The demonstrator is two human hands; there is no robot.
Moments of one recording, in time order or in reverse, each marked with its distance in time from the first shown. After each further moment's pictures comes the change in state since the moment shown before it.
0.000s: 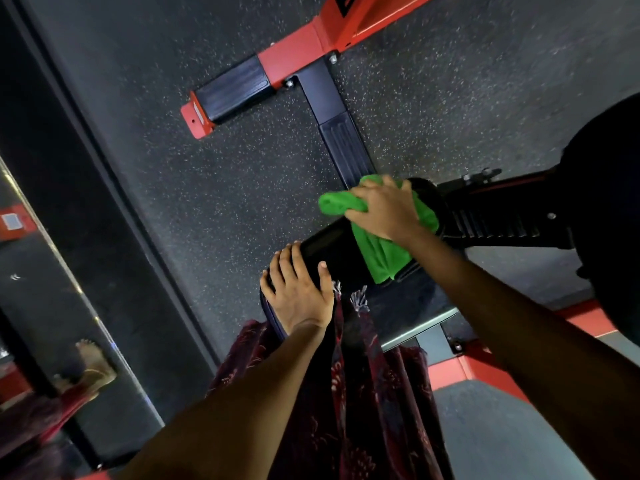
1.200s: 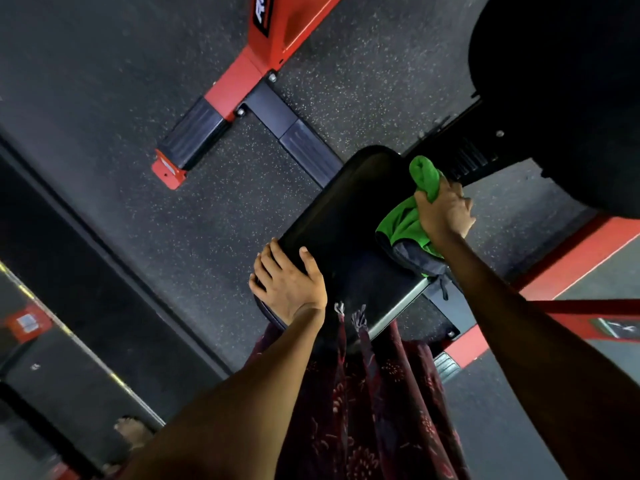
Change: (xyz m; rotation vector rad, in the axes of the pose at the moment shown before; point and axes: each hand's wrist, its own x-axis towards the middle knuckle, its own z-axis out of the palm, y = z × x) left_hand -0.003 -0.004 0.006 -0.074 -0.024 0.025; right_hand -0.098 0.079 0.070 0.502 0.327 0.932
